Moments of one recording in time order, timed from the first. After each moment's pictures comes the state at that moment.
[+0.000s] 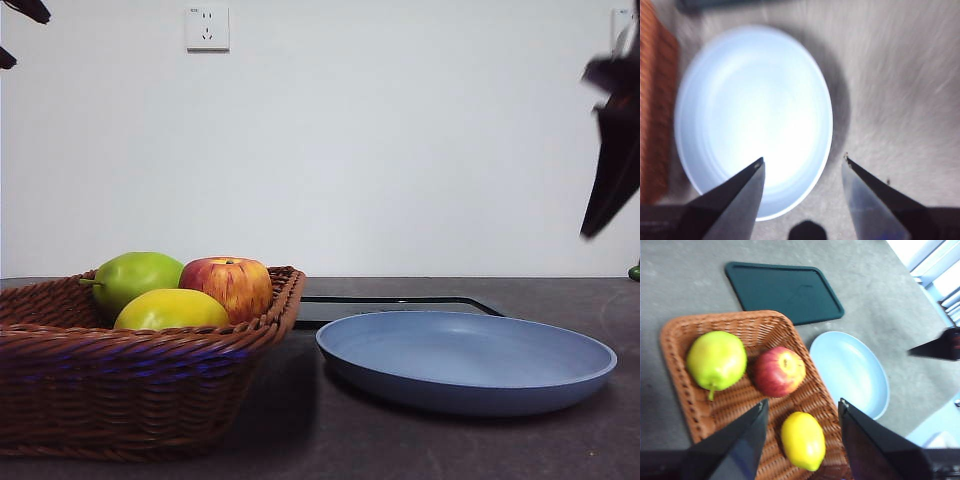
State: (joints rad) left arm -0.06 0.82 0.86 -0.71 0.63 -0.13; right arm 0.08 1.26 0.82 -0.68 -0.43 0.12
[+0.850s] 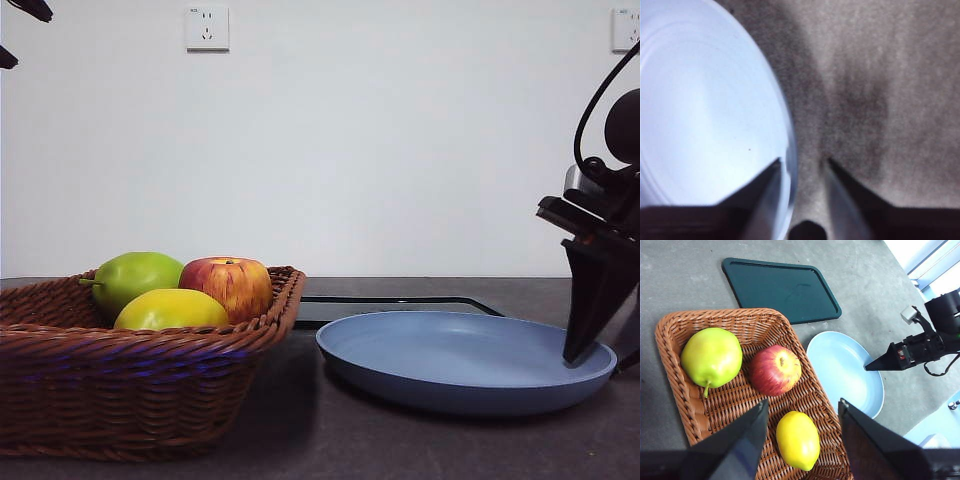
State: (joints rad) left arm -0.06 0.82 0.86 -0.71 0.63 -0.15; right arm 0.10 1.60 0.83 -0.52 -0.44 0.12
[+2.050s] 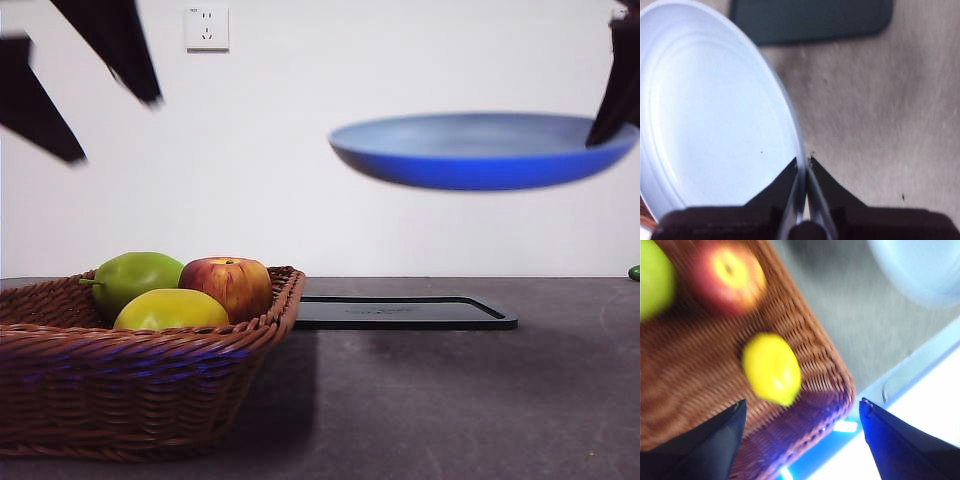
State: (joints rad) left arm -0.65 1.08 0.96 -0.86 0.22 -0.27; right arm 0.10 1.16 1.01 -0.81 -0.43 0.15
